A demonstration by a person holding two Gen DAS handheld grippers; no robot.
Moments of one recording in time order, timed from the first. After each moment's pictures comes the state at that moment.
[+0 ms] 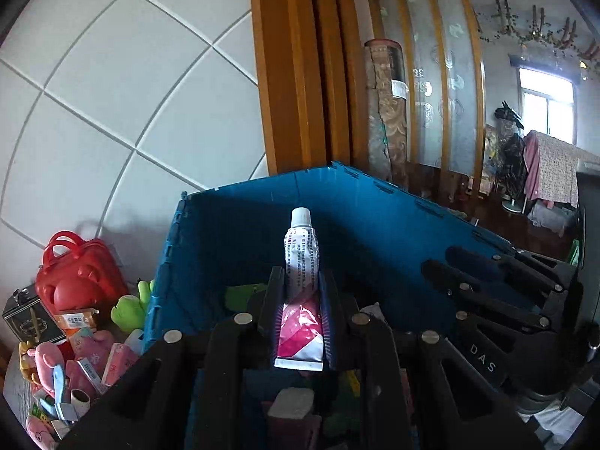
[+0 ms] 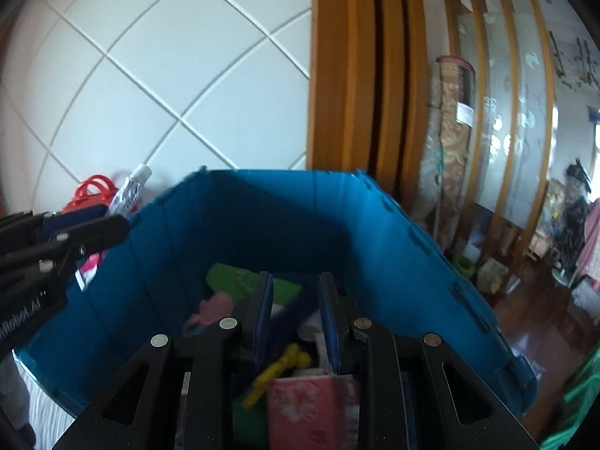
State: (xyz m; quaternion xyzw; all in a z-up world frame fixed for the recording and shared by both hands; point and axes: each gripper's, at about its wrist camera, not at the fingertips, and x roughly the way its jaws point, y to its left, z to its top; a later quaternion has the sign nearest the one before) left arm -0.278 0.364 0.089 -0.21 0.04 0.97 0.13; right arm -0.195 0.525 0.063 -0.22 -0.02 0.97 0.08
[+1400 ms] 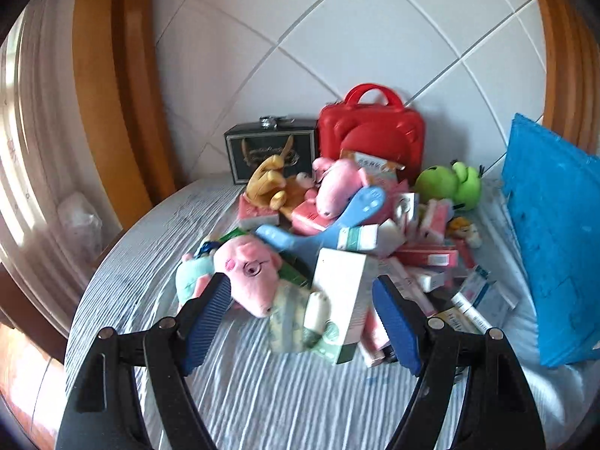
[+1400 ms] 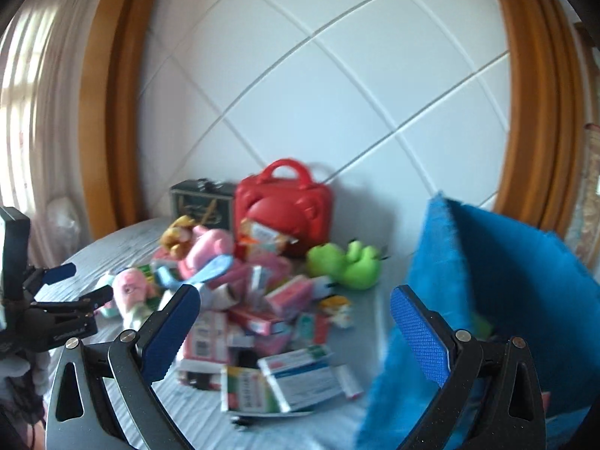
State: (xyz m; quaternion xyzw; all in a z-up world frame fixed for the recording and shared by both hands) left arm -0.098 -0.047 -0.067 -0.30 -0.09 0.91 -0.27; right arm -0.192 0.193 0.020 -0.21 -0.10 0.96 -0.19
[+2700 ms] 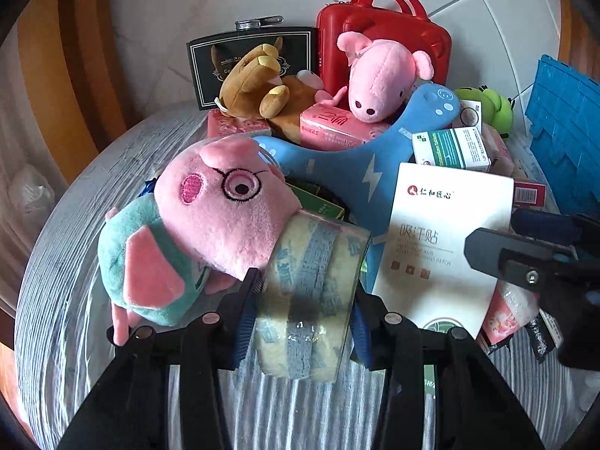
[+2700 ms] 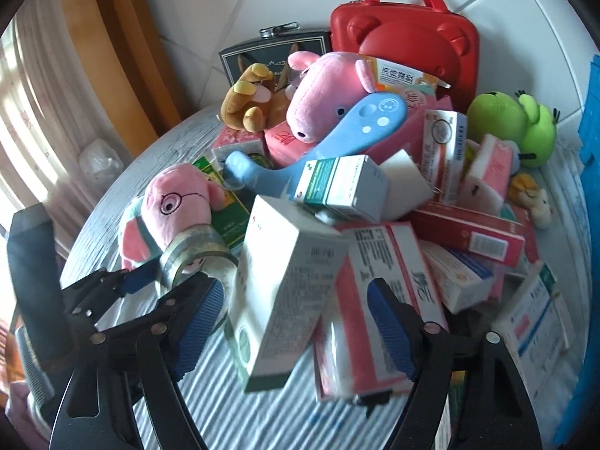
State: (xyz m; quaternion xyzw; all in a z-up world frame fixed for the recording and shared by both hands) left arm -0.177 -0.150 -0.204 -0.39 -0.12 0.89 -0.18; right arm -0.300 0.002 -0.159 -0.44 -0.06 0.86 -0.27
